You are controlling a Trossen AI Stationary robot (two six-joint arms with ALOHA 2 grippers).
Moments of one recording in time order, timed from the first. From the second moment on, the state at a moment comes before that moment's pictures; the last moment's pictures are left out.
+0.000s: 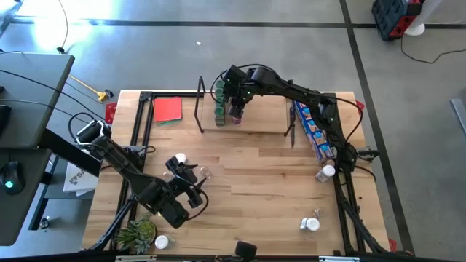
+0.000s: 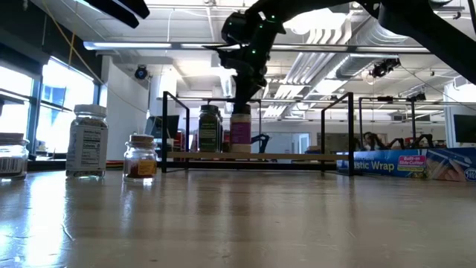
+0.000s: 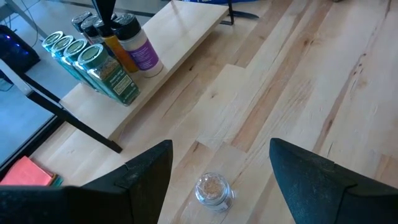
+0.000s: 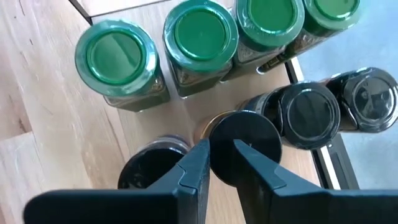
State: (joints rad) left arm -0.71 1.58 1.29 -1.11 -1.00 -1.10; right arm -0.42 2.23 2.26 -1.16 0.06 -0.16
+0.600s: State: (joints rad) left arm -0.71 1.58 1.29 -1.11 -1.00 -1.10; right arm -0.36 2.17 2.17 -1.21 -0.01 -0.23
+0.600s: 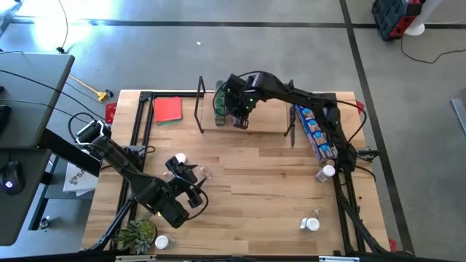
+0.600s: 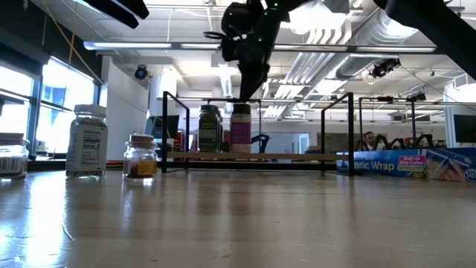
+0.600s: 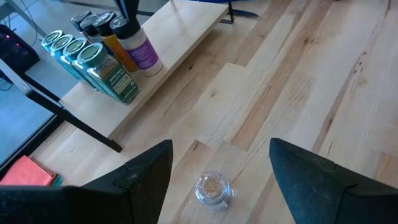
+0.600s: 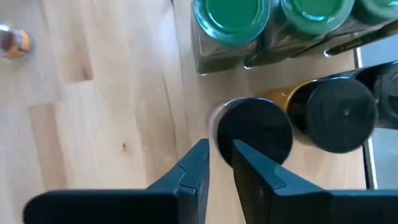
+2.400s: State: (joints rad) left arm -0.84 1.58 1.29 -1.15 -1.15 -1.23; right arm 0.75 1.27 1.11 -0.98 0.16 0.74
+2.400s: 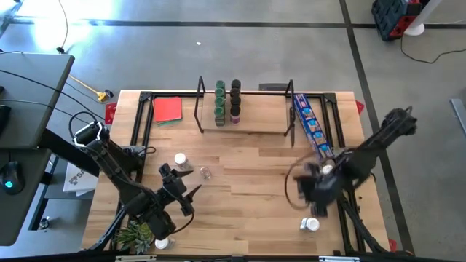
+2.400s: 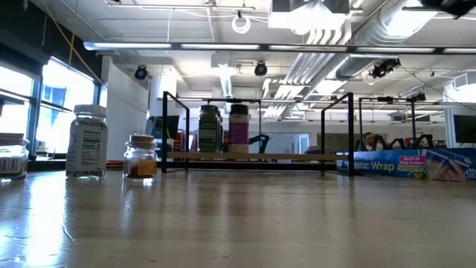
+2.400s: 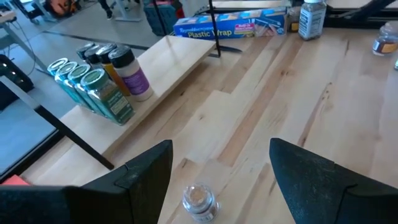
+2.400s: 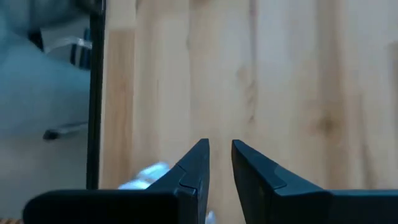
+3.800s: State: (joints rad) left arm -0.79 1.58 1.29 -1.16 -1.14 -1.20; right arm 0.98 1.59 1.11 -0.95 0.05 1.24
